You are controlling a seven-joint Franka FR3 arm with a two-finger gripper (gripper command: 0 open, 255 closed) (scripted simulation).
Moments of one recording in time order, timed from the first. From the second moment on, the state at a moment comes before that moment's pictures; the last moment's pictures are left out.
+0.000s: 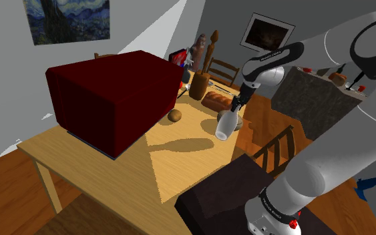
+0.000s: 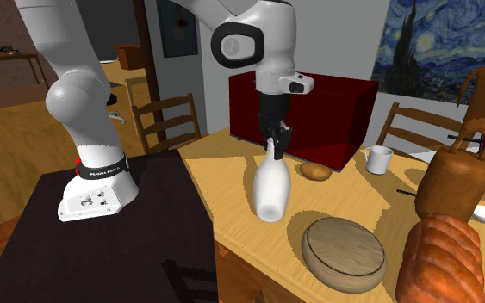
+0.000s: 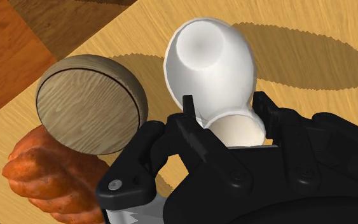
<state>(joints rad) -0.13 -0.07 -0.41 -2.37 -0.01 2.36 -0.47</state>
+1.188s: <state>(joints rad) -0.13 -0.19 -0.39 -2.24 -0.06 2.11 -0.43</state>
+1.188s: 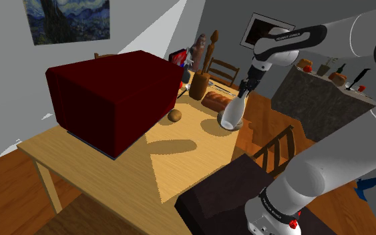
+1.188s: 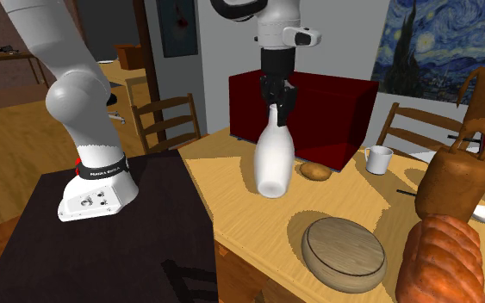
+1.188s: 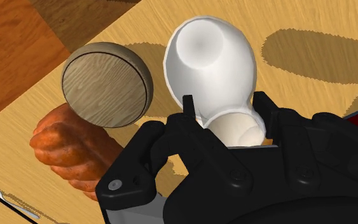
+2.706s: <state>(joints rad) -0.38 0.47 -0.51 -1.13 0.26 1.58 -0.78</state>
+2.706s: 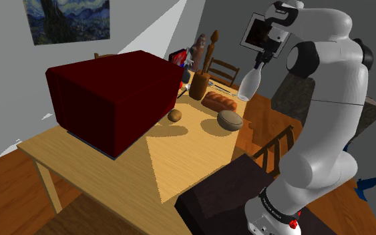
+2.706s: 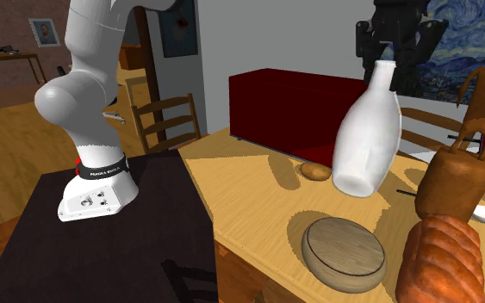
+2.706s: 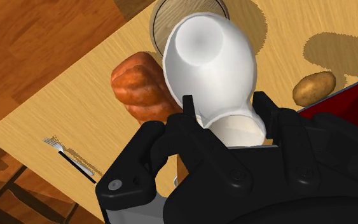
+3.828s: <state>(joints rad) -0.36 0.46 -0.51 -1.35 0.26 1.79 -0.80</state>
